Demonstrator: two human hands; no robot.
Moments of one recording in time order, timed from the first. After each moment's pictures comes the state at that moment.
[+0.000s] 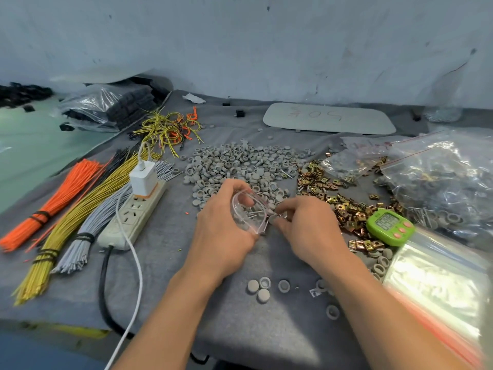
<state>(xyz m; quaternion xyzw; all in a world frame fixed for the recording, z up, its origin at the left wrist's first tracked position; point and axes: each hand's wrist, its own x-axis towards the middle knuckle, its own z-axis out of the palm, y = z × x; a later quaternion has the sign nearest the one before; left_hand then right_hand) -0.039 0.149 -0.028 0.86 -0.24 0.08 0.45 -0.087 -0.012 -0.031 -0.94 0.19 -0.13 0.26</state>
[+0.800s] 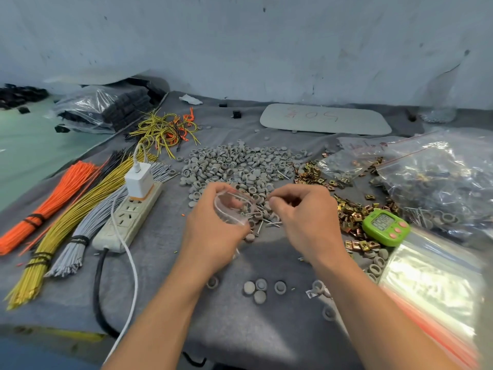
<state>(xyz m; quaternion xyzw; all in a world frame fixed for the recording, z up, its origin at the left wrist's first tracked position) -0.029 0.154 -0.033 0.85 -0.18 0.06 0.49 -0.089 -0.007 -0.019 -0.82 0.17 -0.26 0.47</state>
